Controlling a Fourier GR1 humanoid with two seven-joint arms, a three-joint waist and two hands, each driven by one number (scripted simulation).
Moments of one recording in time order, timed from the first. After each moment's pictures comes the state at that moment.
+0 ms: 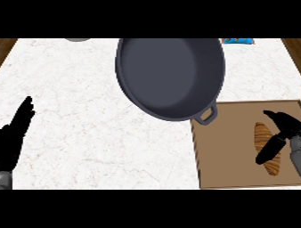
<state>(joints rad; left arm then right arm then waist) 0.02 0.37 0.04 -1.51 -0.01 0.12 0.11 -0.26 -0.52 0.15 -1.26 0.38 0.40 0.80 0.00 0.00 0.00</state>
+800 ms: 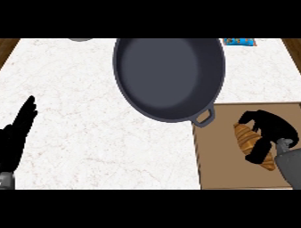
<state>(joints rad) 0.03 0.32 0.06 -1.56 -0.06 0.08 0.15 -0.26 -0.48 0.23 -1.28 0.58 0.39 0.47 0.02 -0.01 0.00</state>
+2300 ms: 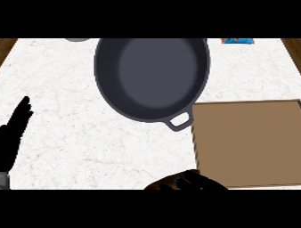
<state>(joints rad) 0.02 0.33 0.10 -1.53 -0.06 0.05 0.13 -0.15 -0.51 0.92 -1.86 1.08 -0.73 -0.16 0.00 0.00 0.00</state>
